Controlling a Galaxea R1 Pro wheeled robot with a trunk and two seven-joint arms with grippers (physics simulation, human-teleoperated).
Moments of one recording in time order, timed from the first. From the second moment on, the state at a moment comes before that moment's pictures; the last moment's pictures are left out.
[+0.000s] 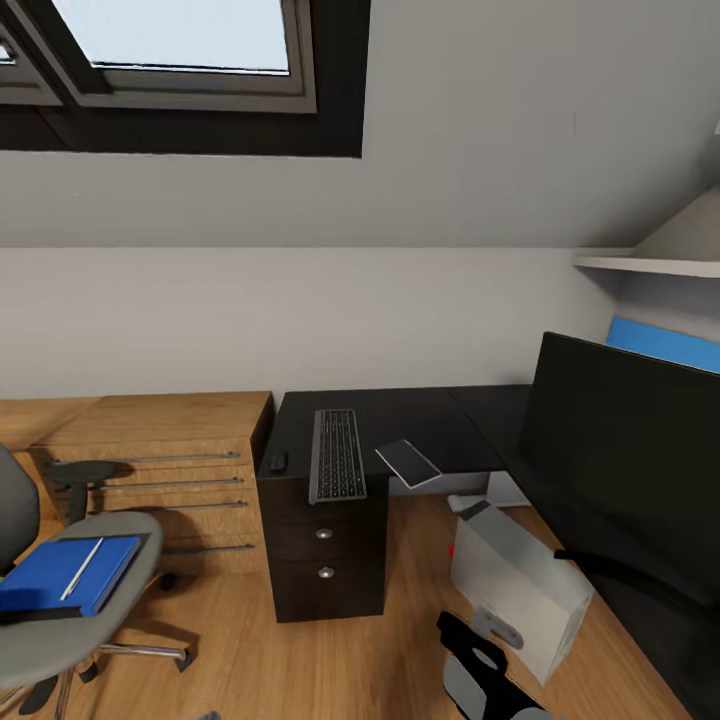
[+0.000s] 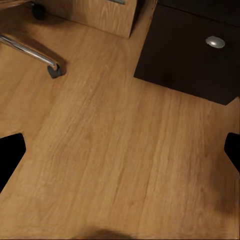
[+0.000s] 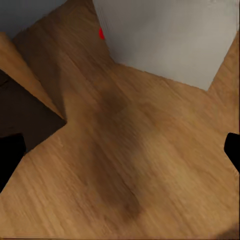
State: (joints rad) left arm 0.03 0.19 -0.47 -0.93 0.72 -0.19 0.39; right arm -0.54 0.14 -0.01 -0.25 -0.44 -0.20 -0.37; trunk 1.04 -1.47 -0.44
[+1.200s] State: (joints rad) left arm 0.00 0.04 -0.47 -0.66 0.71 -0.19 0.38; right arm -0.41 0.07 0.00 0.02 -0.12 -0.45 -0.27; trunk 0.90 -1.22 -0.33
